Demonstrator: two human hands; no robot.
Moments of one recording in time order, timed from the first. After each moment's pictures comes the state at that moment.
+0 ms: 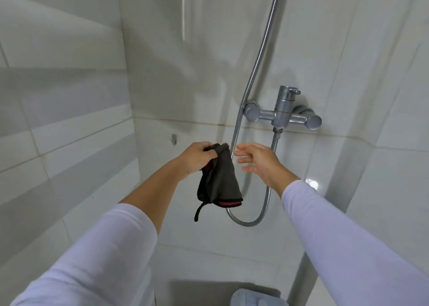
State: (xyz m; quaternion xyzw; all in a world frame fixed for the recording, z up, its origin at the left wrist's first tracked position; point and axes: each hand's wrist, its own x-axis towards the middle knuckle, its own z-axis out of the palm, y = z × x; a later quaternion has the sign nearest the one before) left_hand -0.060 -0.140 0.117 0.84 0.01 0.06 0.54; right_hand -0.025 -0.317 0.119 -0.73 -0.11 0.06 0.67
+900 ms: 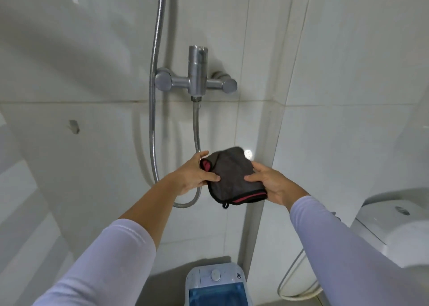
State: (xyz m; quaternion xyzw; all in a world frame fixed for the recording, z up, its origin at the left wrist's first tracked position) left_hand -0.006 -0.291 0.016 0.72 -0.07 -0.17 0.67; right_hand -0.027 -0.508 0.004 -0.68 0.00 0.14 0.72
